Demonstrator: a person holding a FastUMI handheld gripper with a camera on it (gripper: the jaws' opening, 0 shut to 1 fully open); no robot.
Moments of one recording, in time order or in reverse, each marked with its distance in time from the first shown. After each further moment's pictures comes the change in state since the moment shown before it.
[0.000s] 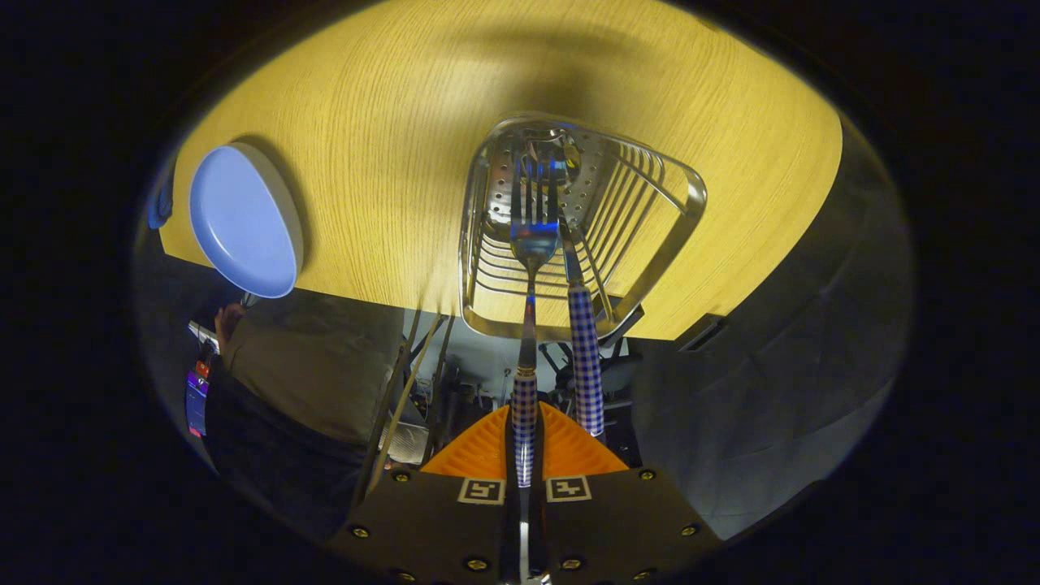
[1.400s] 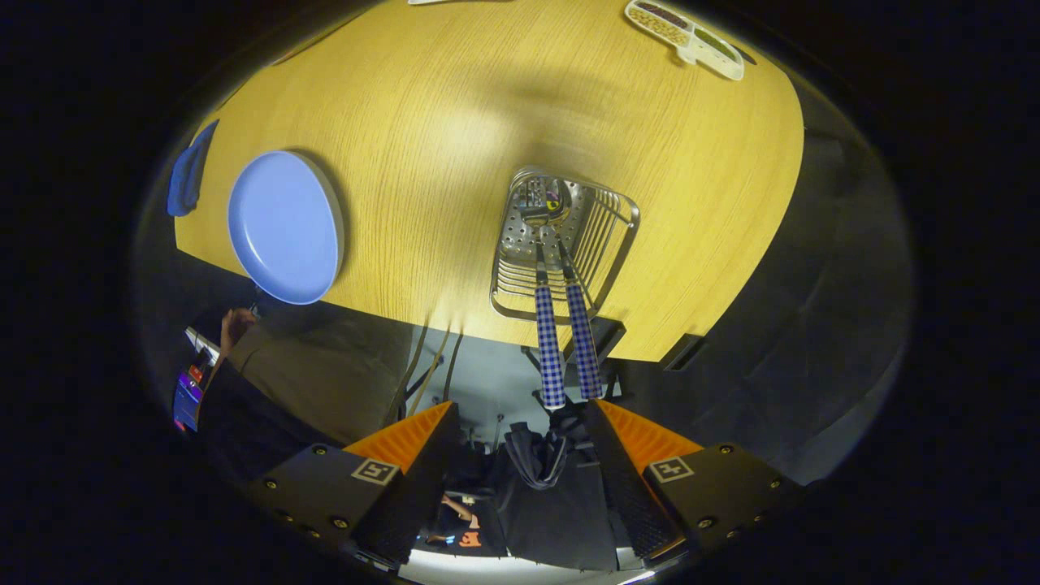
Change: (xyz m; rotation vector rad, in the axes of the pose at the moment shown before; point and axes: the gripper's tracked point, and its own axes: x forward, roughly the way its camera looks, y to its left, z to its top) arm -0.044 -0.003 -0.027 0.025 -0.327 -0.045
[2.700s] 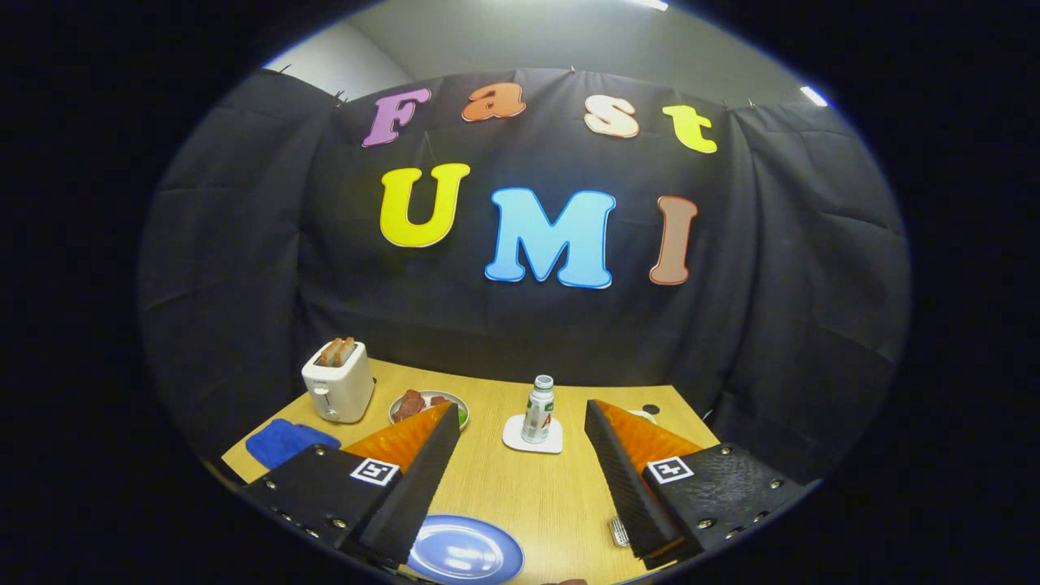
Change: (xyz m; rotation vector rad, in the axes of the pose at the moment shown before) arm -0.255 0.166 0.022 0.264 -1.912 -0.182
